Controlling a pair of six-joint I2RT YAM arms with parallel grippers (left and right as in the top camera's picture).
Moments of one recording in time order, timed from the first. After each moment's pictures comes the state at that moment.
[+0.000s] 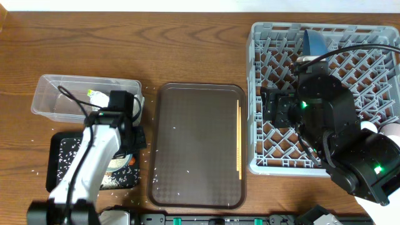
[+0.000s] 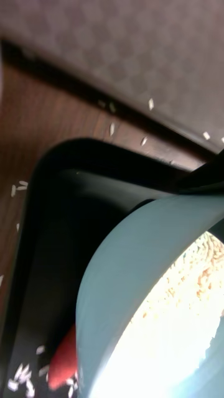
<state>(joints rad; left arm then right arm) -0.04 1.36 0.83 -0.96 -0.04 -0.30 0.58 1.12 1.47 -1.03 0.29 0.41</state>
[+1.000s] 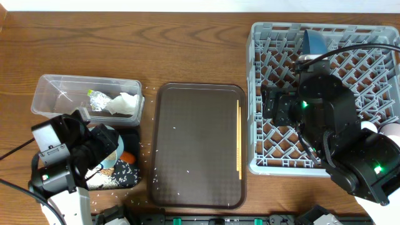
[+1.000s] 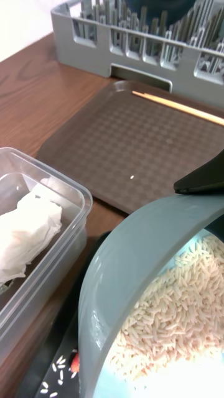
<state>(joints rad) 0.42 0.89 0.85 -0.99 0.50 -0.35 0.58 1.12 1.47 -1.01 0.32 0.41</state>
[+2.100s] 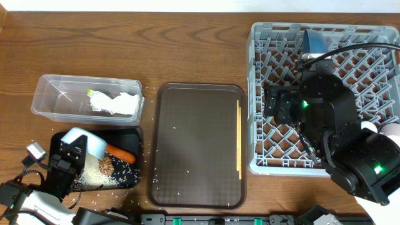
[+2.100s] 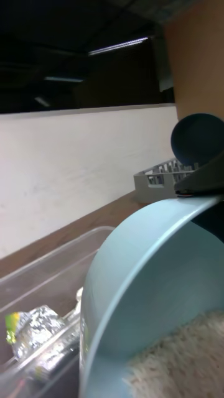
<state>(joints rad) 1.22 1.17 0.57 -0.89 1.47 0.24 0.58 1.12 1.47 -1.00 0.35 0.41</state>
